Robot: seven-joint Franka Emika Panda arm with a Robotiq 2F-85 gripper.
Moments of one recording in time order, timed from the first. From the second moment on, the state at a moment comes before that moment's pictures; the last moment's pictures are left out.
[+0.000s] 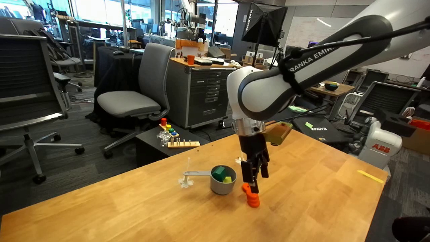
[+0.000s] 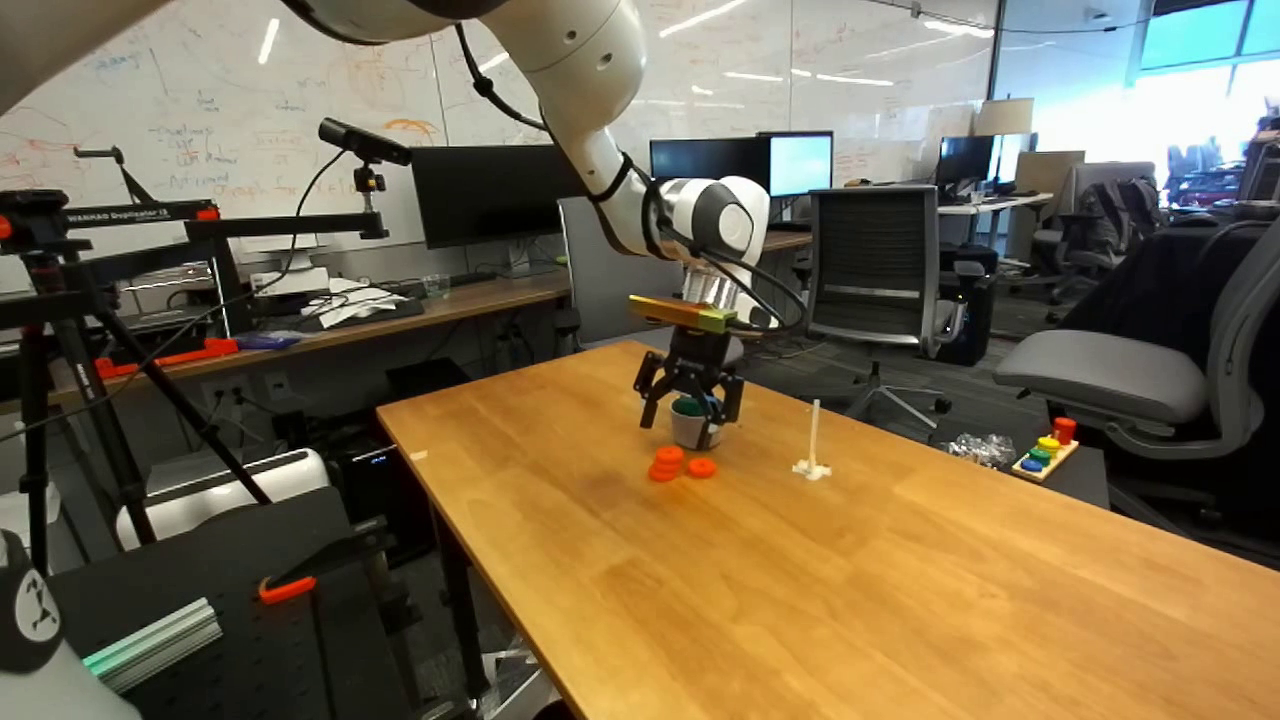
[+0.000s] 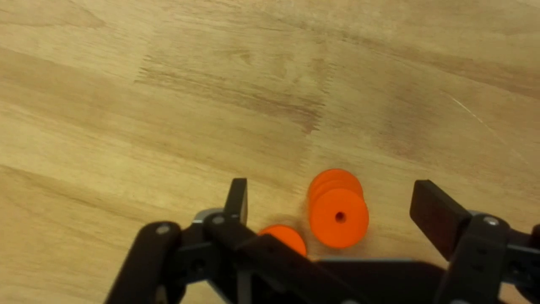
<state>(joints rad) 0.18 0.94 0.08 -1.40 -0.06 1.88 -0.05</state>
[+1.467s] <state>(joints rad) 0.19 1.05 0.10 -1.35 -0.05 1.91 -0.07</state>
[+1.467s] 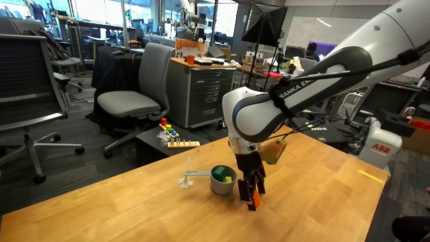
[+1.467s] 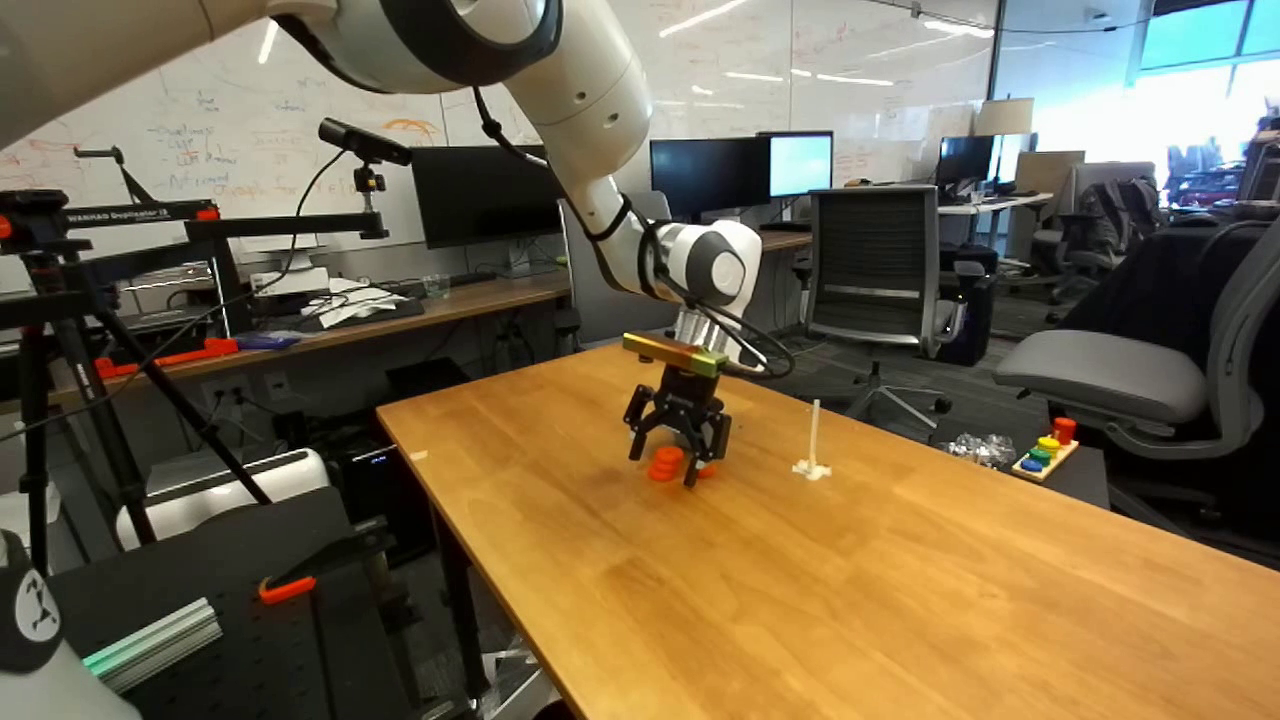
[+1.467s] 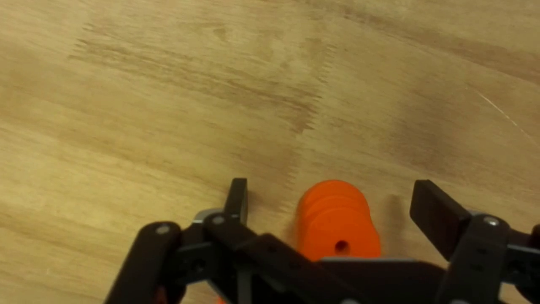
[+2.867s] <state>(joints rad) 0.19 1.06 0.10 -1.29 -0.07 1.91 -0.08</state>
